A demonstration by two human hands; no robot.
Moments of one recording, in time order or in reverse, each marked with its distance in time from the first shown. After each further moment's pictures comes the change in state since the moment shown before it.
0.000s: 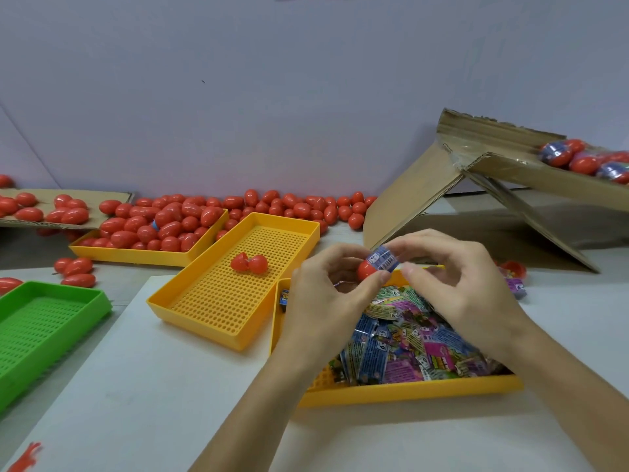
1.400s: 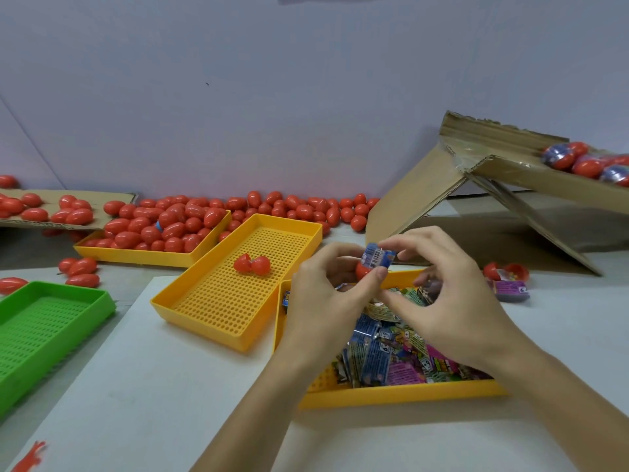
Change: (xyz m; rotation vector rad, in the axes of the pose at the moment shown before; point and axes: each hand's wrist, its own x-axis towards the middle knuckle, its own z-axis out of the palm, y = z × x) left_hand 0.001 0.002 -0.001 -0.082 0.023 -0.054; right_hand -0.004 0.004 0.012 -0.203 0.026 -0.078
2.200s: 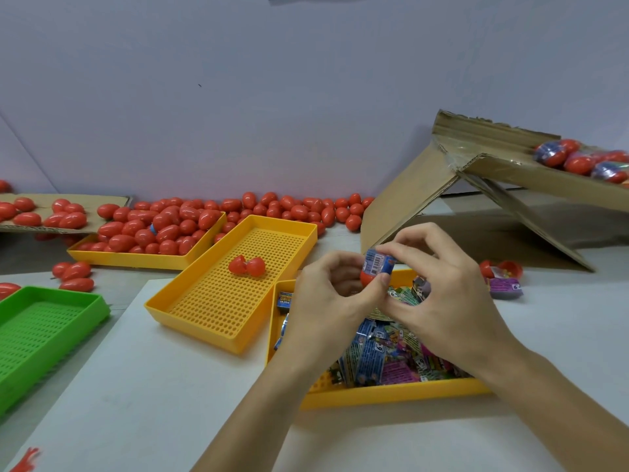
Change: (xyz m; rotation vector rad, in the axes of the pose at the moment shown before) left_hand -0.001 -0.002 0.006 -0.090 -0.055 -0.056; right_hand -0.002 0.004 0.003 -0.299 0.106 -0.179
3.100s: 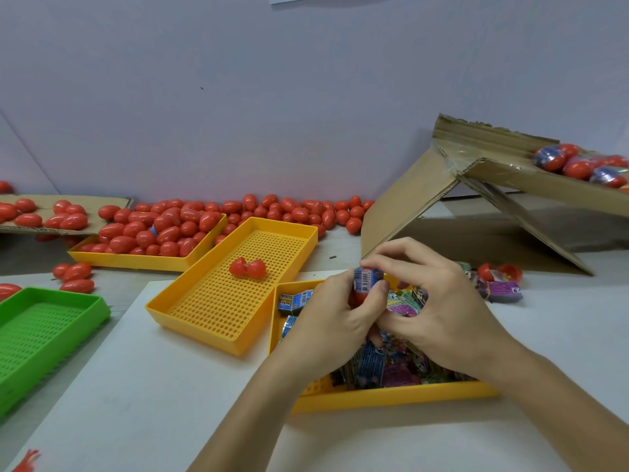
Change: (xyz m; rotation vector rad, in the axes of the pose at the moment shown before) left_hand -0.001 0.001 -0.005 0.240 -0.316 -0.026; right_hand 0.005 -0.006 -0.006 0.306 -0.177 -0.037
